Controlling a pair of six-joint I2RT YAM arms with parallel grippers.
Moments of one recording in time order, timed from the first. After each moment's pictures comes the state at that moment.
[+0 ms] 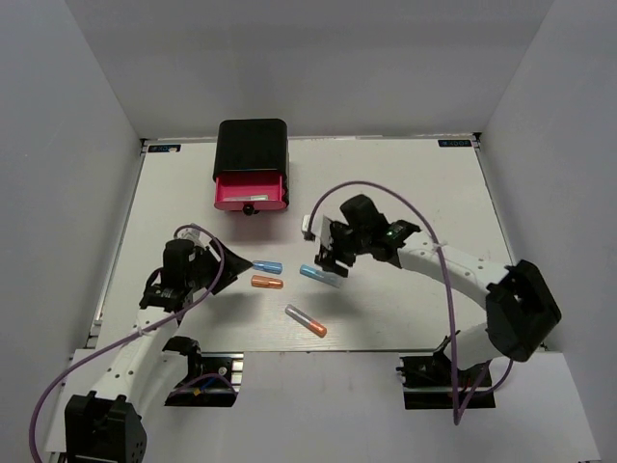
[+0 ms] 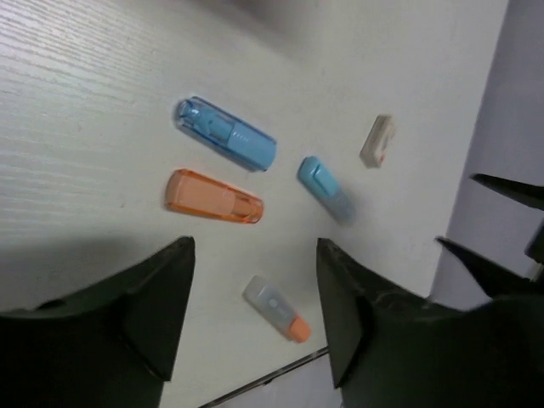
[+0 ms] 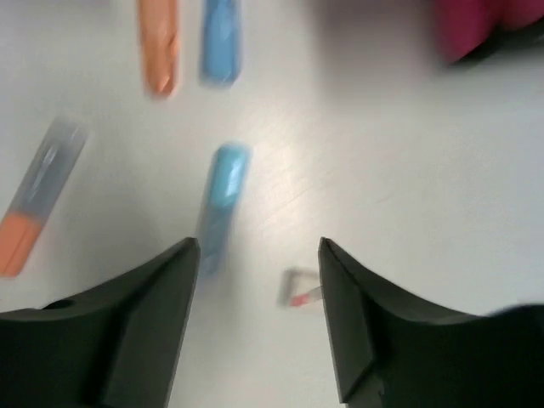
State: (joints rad) left arm -0.14 0.75 0.39 -0.29 0.34 -0.82; right arm 0.77 1.42 1.04 -0.32 -0.37 -0.59
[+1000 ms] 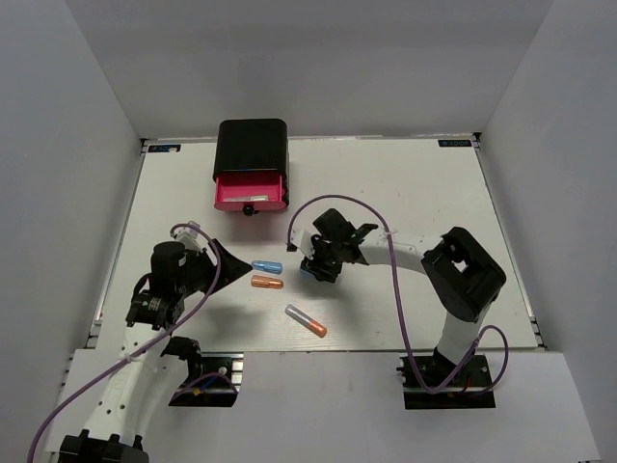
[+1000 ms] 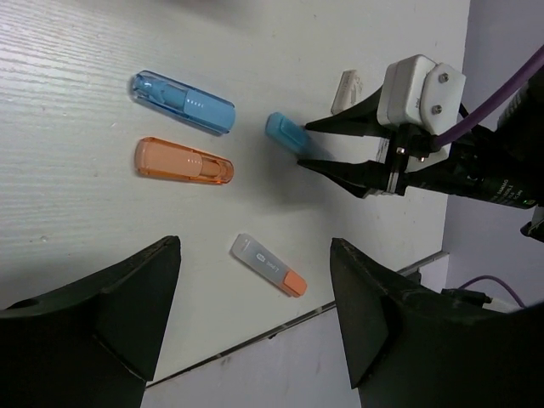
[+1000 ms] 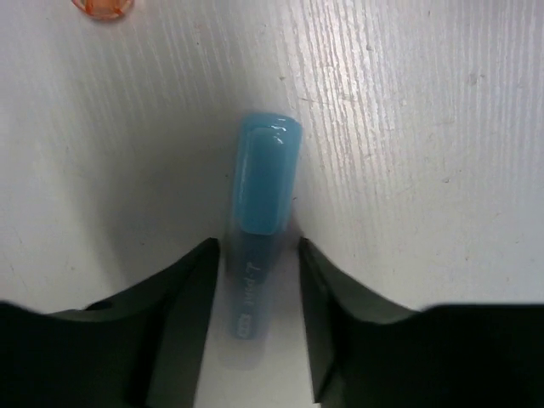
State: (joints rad) left arm -0.14 0.59 0.50 -0.51 0.41 -0.71; right arm 0.82 1.79 1.06 -0.31 -0.27 -0.52
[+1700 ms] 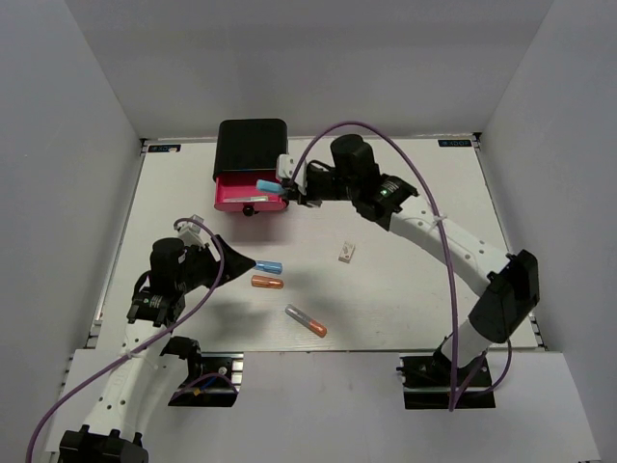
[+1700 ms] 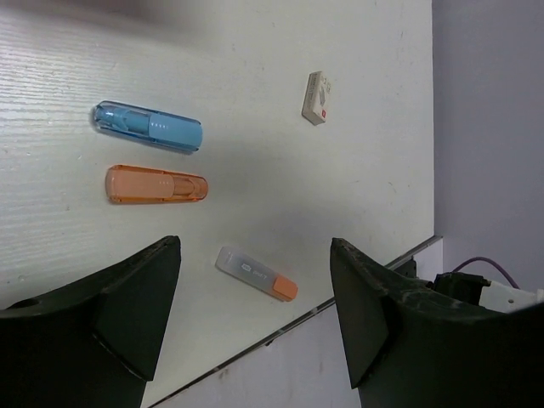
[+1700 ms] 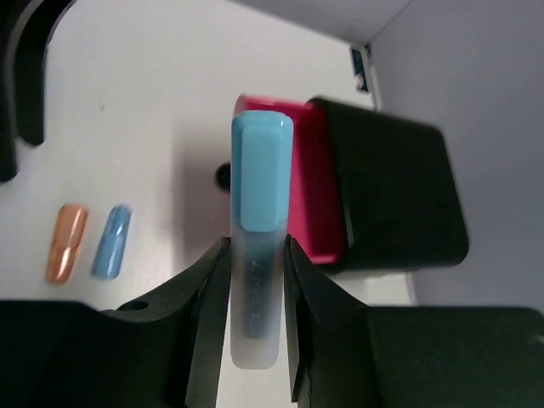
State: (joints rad) left arm -0.14 0.62 0.50 -0.41 0.48 -0.67; right arm 0.79 1.57 1.47 -0.28 -0.51 -0.71
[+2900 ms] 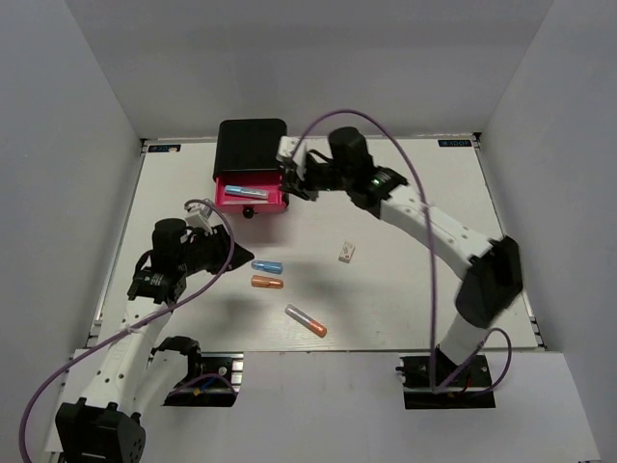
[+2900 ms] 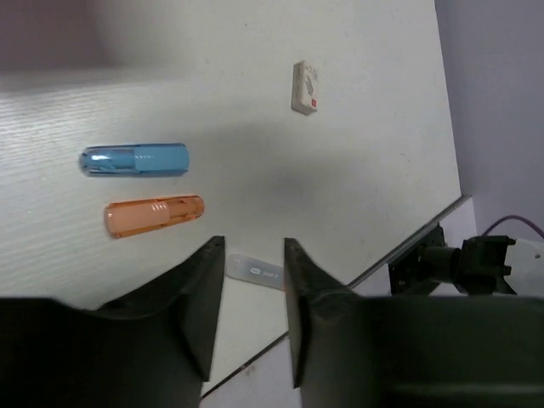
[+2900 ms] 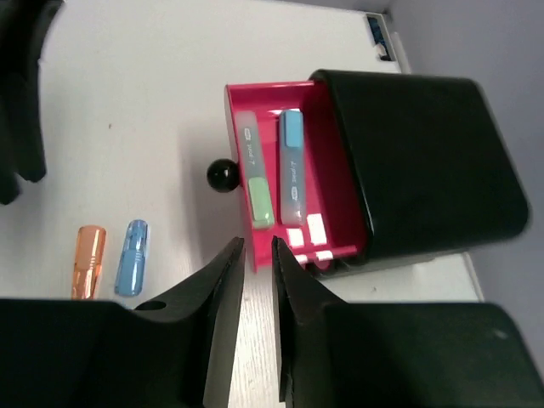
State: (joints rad) left arm -0.15 0.77 0.63 -0.41 0.55 -0.49; right arm 0.74 1.76 1.63 -0.21 -0.57 -0.53
